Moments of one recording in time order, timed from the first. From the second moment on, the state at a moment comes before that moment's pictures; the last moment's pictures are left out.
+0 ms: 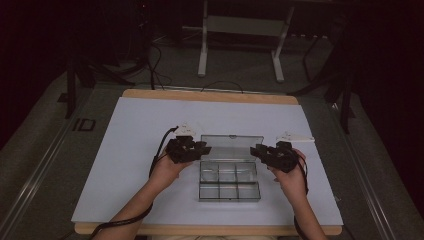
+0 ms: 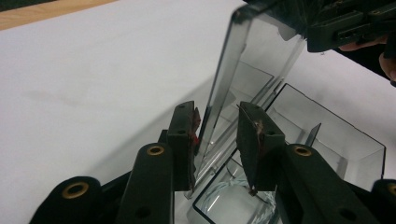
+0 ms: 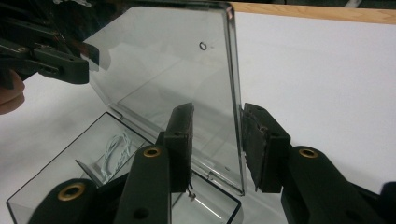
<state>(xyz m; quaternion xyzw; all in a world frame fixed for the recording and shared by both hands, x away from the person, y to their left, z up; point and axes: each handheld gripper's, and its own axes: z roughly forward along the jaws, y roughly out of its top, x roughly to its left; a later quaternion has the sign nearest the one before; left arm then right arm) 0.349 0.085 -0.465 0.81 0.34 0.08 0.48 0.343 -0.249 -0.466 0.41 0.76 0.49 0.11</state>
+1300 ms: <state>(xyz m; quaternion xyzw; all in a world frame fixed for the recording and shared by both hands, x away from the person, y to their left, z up) 0.317 0.086 -0.465 0.81 0.31 0.11 0.48 0.319 -0.261 -0.469 0.39 0.77 0.49 0.10</state>
